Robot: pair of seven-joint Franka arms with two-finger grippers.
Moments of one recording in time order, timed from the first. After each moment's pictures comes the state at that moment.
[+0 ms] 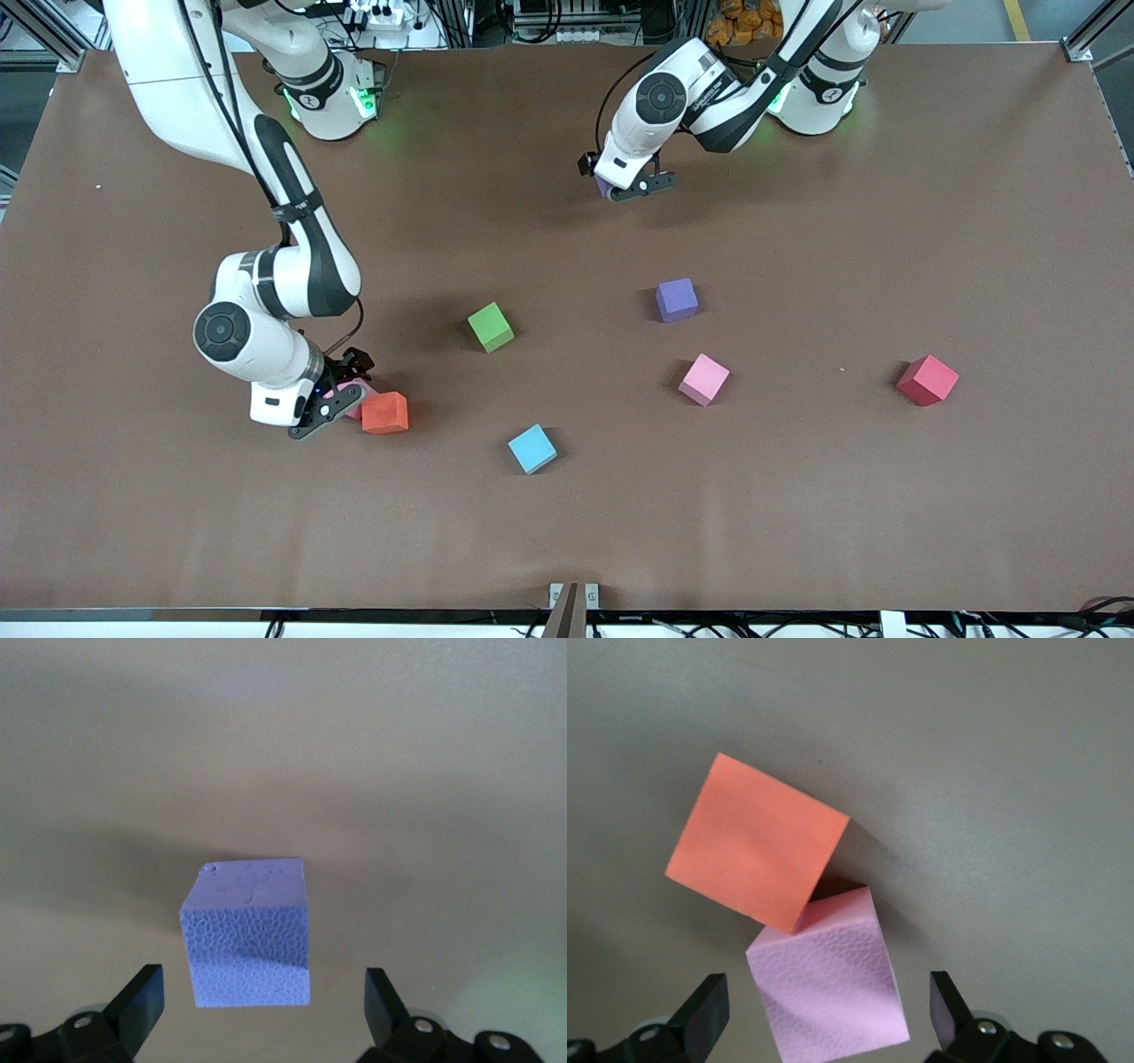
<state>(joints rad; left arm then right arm) -0.19 0.27 -0.83 -2.41 -0.28 2.52 -1.08 0.31 0.58 -0.15 -1.78 0.15 2.36 -0.55</state>
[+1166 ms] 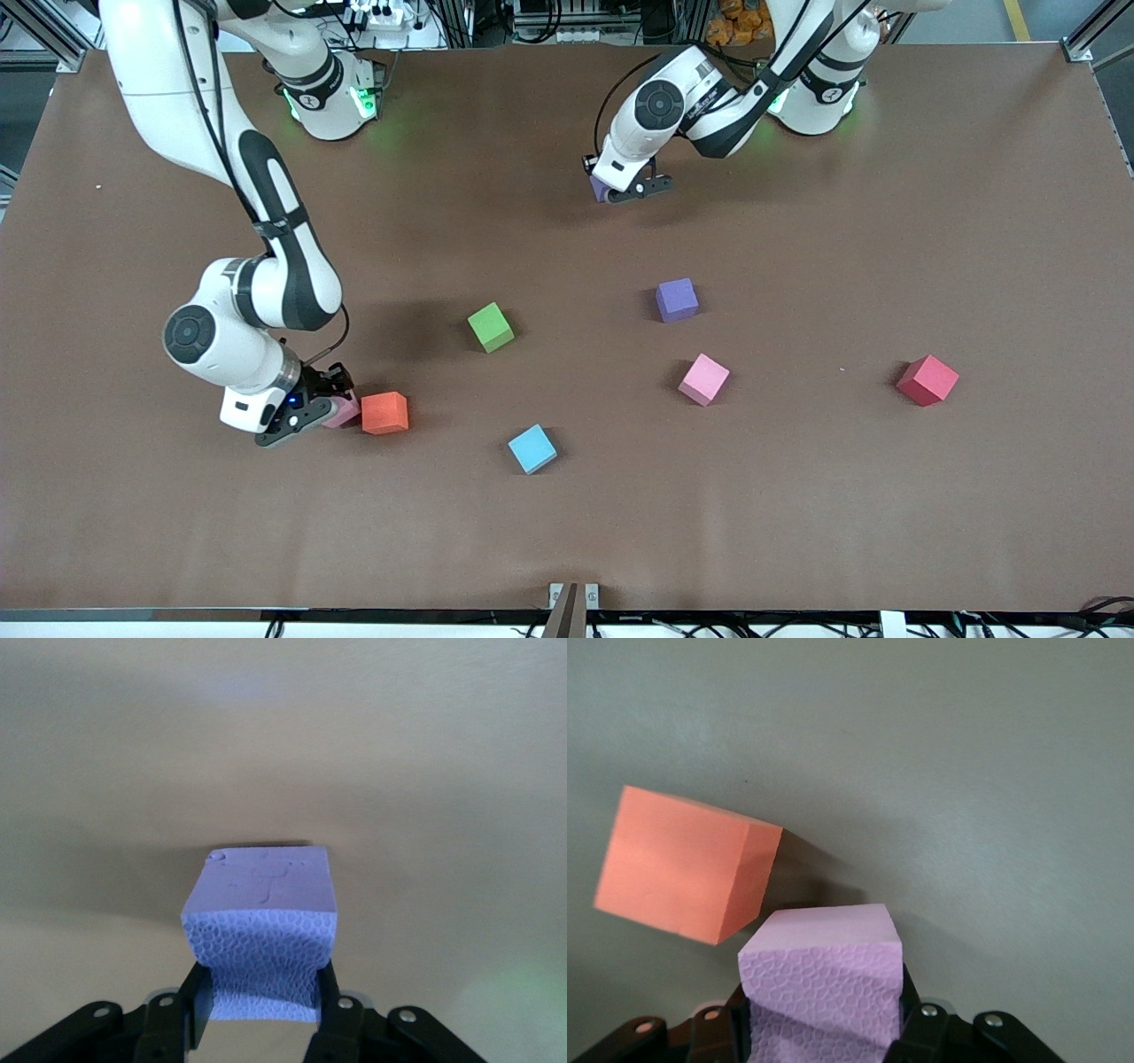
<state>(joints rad) -0.19 0.32 -0.84 -2.40 -0.25 2.58 -1.07 0.31 0.57 -0.21 -1.79 0.30 2.40 -0.50</state>
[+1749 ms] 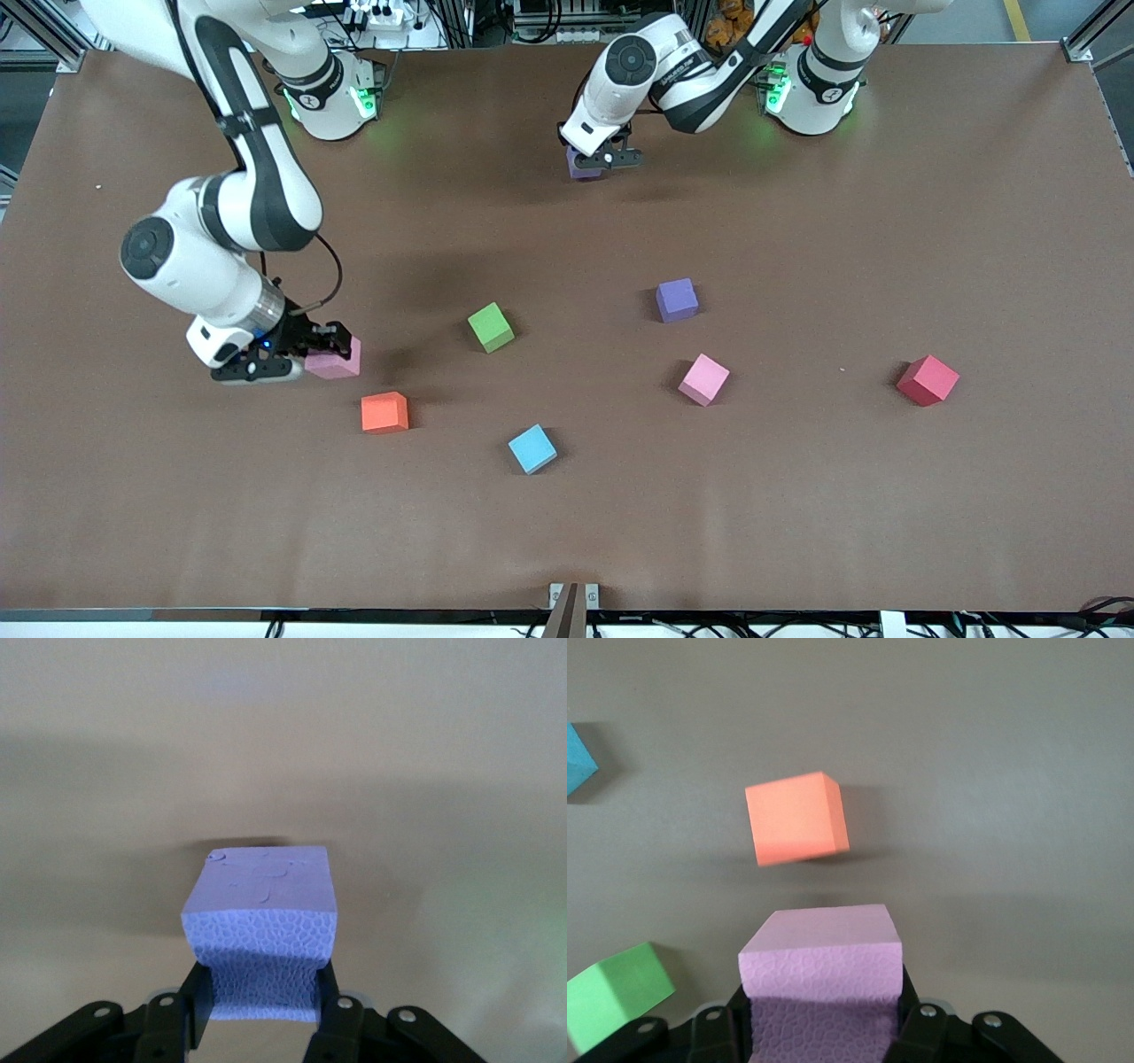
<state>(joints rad) -0.27 0.30 -0.90 -2.37 -0.23 2.58 -1.07 0.37 0.21 -0.21 -2.09 0.31 2.38 0.01</state>
